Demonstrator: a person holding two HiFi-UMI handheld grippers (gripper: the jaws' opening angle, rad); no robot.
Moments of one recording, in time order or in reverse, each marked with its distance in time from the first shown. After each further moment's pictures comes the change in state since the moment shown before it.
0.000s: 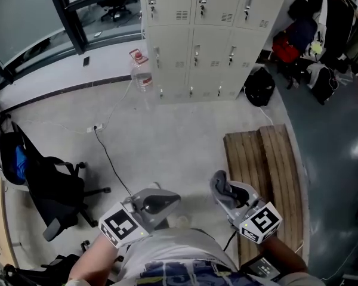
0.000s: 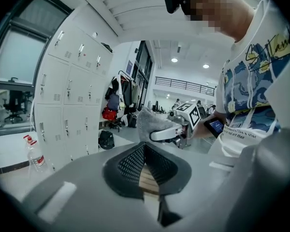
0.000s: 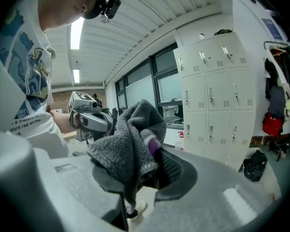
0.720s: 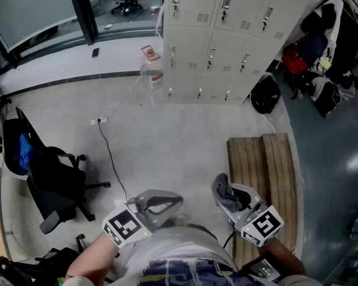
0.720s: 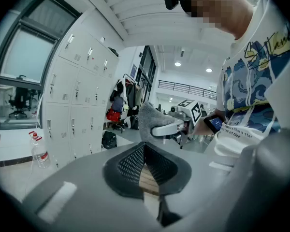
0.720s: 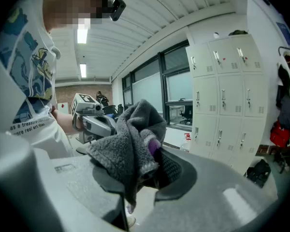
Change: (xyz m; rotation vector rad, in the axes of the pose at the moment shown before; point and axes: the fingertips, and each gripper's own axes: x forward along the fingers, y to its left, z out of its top) left arm -0.051 0.016 -0.016 -0.040 -0.036 0.024; right arm 0.038 0.046 0.028 -0.075 0.036 0.050
